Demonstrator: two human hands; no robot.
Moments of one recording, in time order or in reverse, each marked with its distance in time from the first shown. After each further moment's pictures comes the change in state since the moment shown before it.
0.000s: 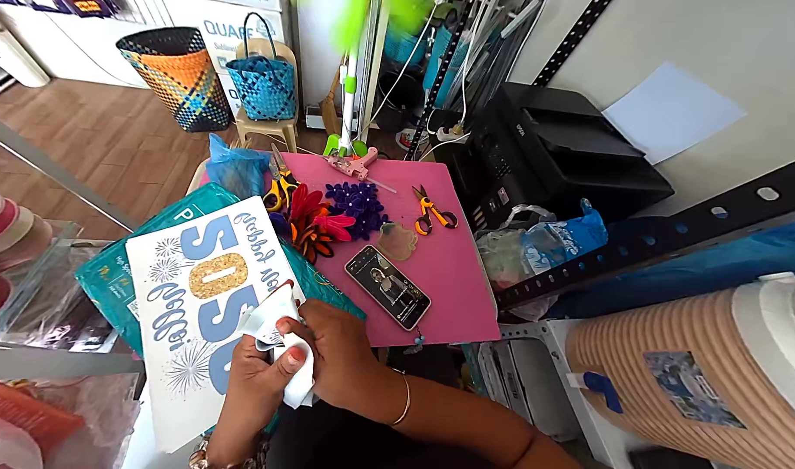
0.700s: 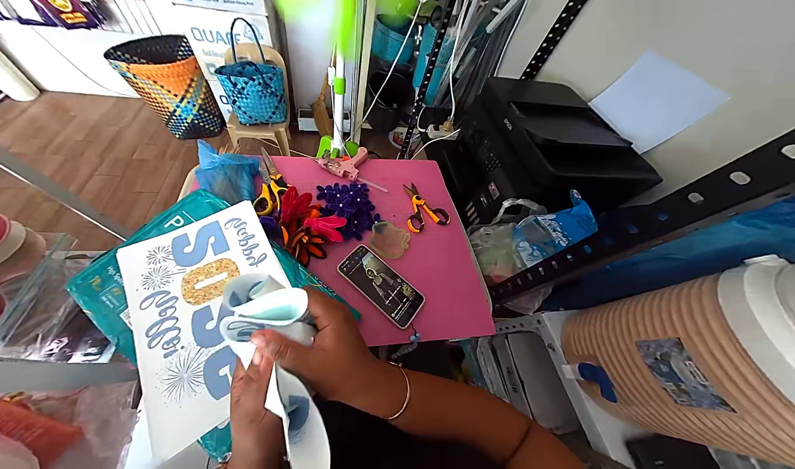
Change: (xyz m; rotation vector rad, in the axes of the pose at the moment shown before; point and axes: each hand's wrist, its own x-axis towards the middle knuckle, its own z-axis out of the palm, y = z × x) left_hand -0.026 0.016 0.035 -0.222 0.337 -0.133; right_hand 0.008 -0.001 -0.007 0.451 0.027 0.027
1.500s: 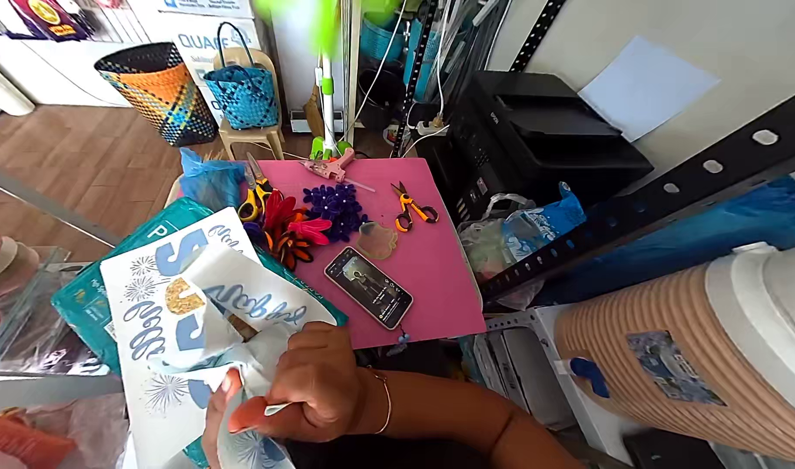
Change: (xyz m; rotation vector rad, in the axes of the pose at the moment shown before) left_hand -0.001 0.007 -0.003 -0.214 -0.225 -0.035; right_hand -0.009 -0.003 -0.010 -0.142 0.143 -0.831
